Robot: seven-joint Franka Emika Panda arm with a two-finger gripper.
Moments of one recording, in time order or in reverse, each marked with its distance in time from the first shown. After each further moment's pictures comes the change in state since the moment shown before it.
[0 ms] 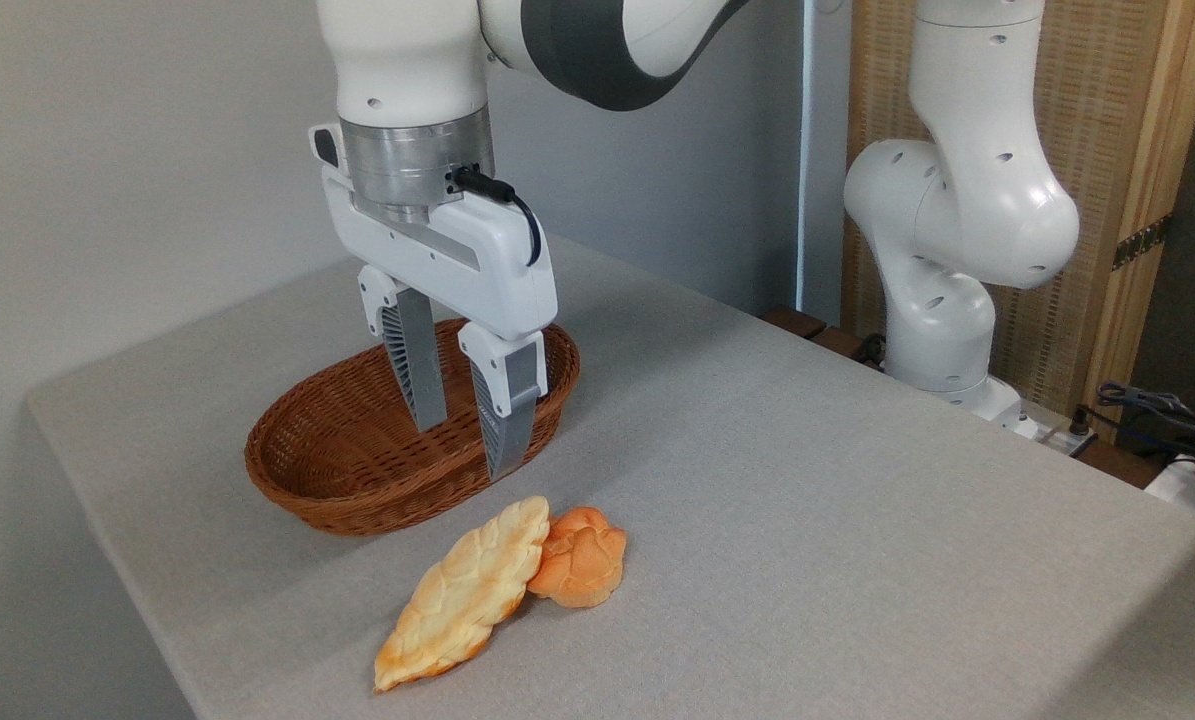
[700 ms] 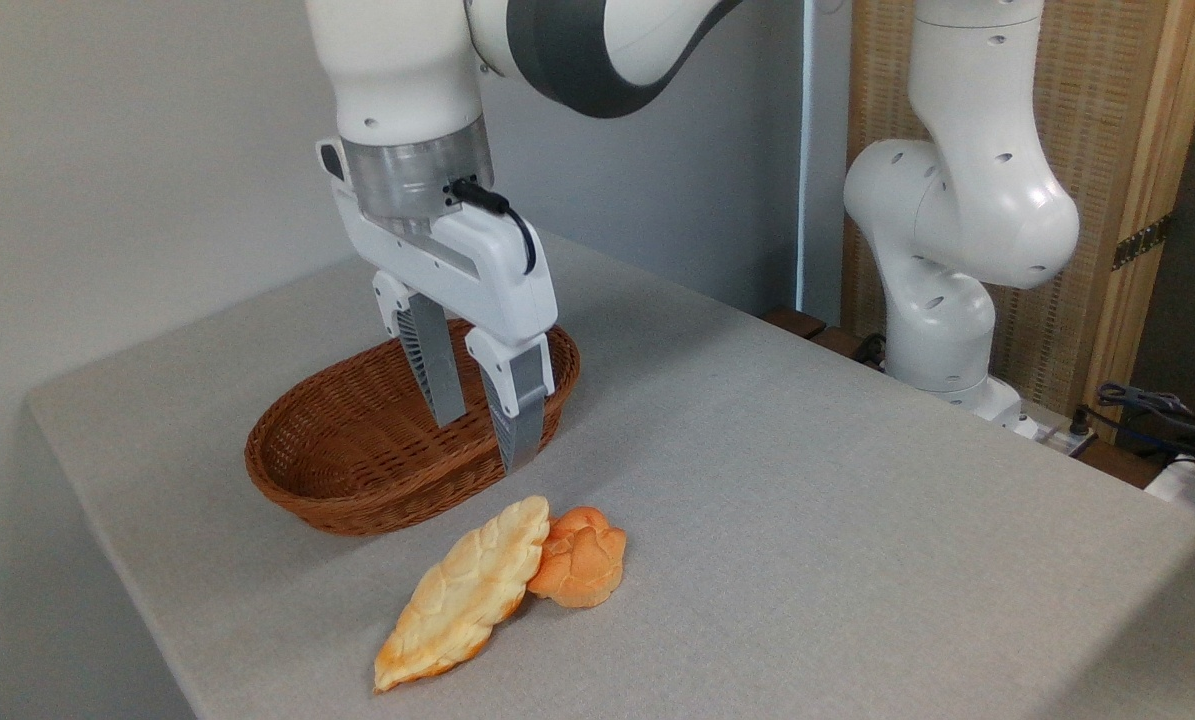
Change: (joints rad) arm 0.000 0.011 -0.021 -0.010 0.001 -0.052 0.016
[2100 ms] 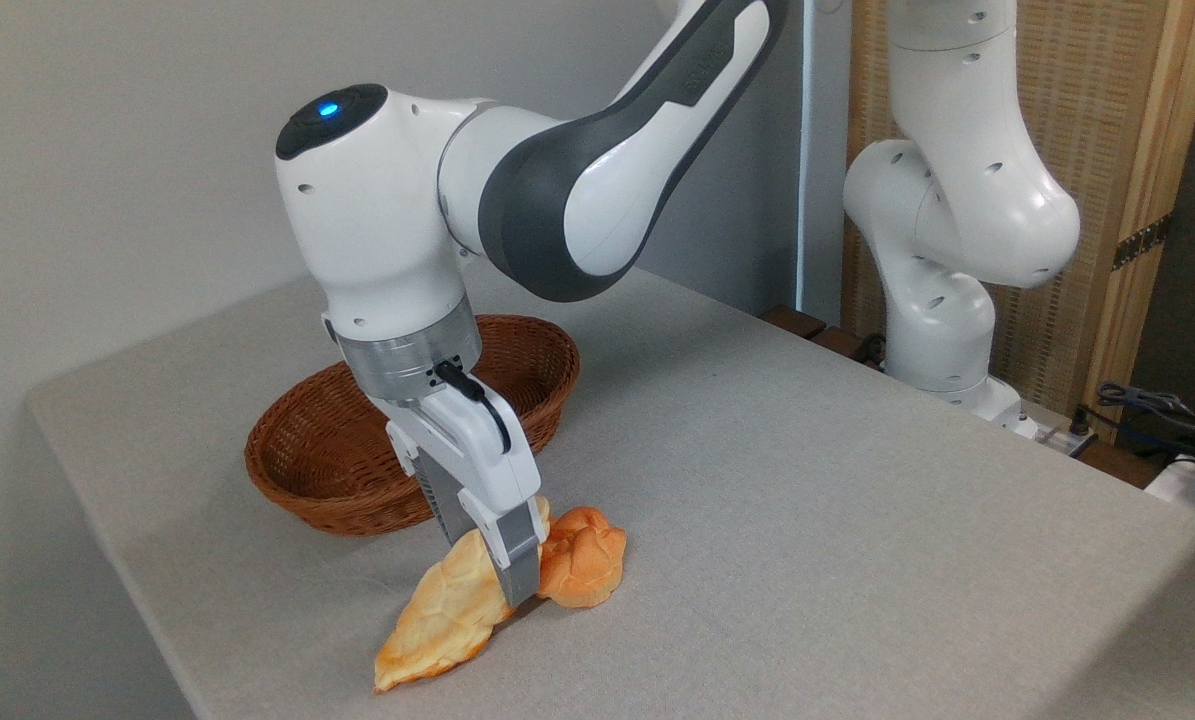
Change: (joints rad) arm 0.017 0.179 0.006 -0.024 0.038 0.149 0.084
